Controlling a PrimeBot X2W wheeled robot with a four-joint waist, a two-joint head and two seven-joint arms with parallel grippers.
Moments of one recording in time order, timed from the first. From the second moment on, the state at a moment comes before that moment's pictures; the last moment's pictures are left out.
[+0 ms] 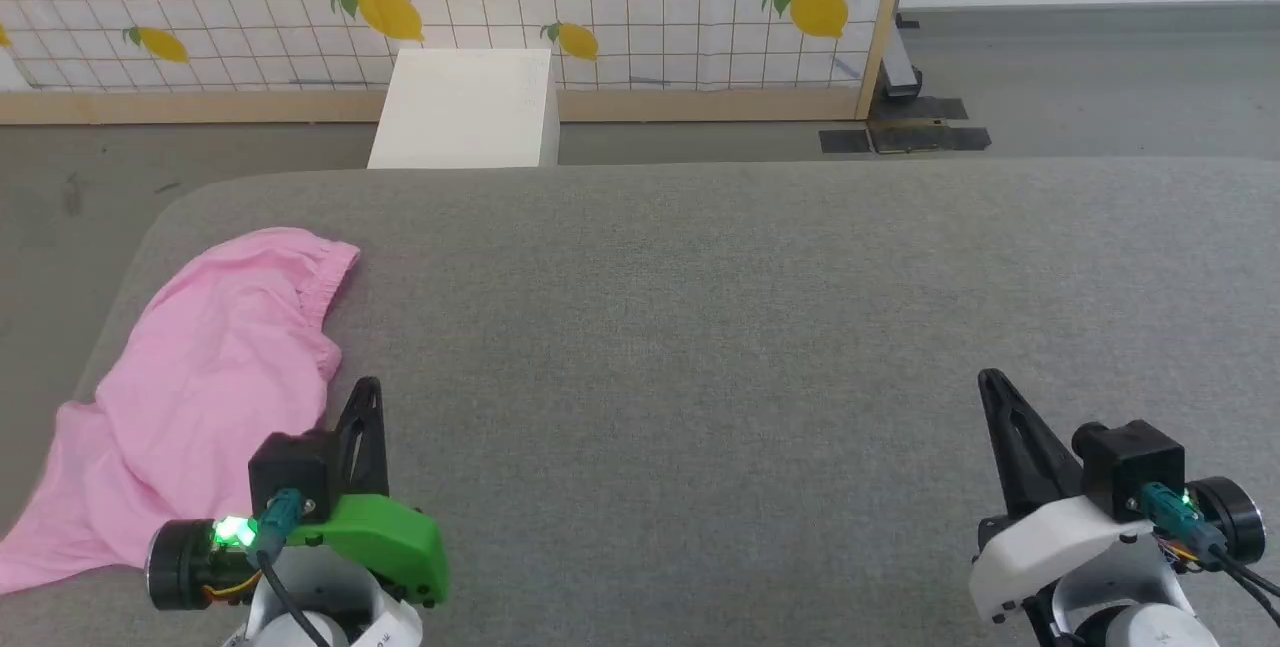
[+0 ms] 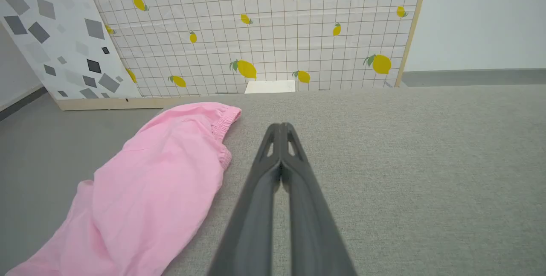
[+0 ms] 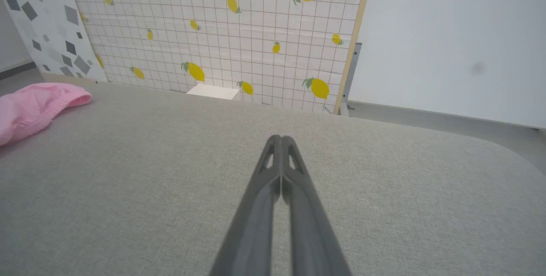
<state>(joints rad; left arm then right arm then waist) -0.01 0.05 0.00 0.00 -0.01 0.00 0.00 0.02 -0.05 0.00 0.00 0.01 0.13 0.01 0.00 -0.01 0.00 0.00</state>
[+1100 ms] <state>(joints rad) -0.01 0.05 -0.01 0.01 -0.01 0.00 0.00 0.02 -0.05 0.00 0.00 0.01 0.13 0.01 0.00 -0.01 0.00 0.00</state>
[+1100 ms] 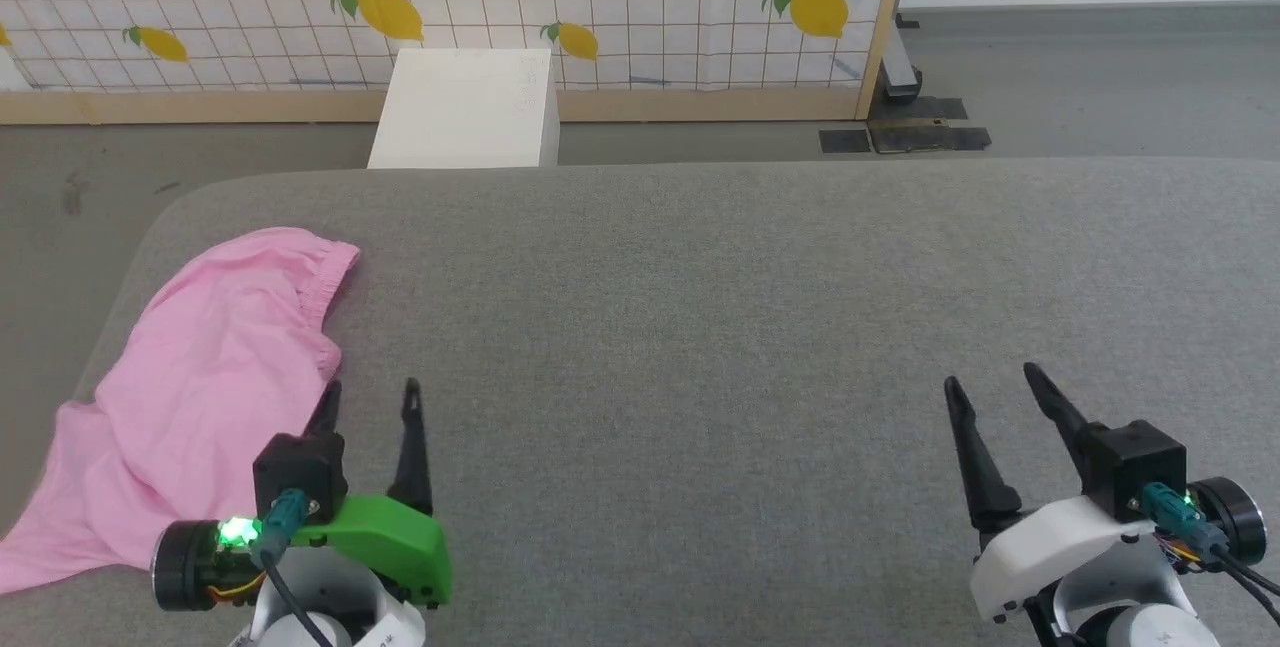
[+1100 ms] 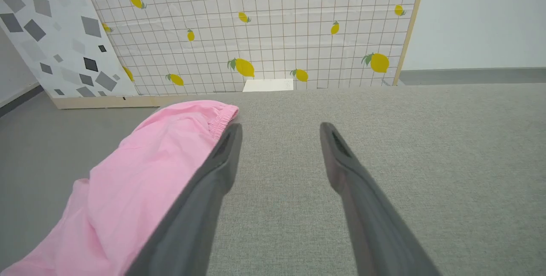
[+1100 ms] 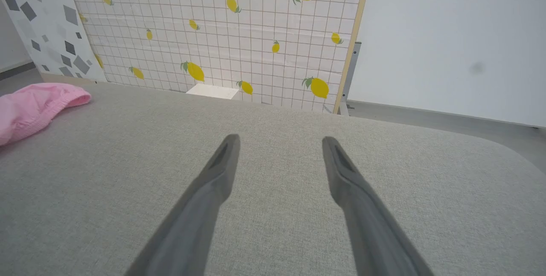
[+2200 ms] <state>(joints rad) -0.04 0.05 -0.05 0.08 -0.05 -0.01 -0.07 0.03 -0.05 -0.05 0.01 0.04 0.13 -0.01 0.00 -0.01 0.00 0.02</state>
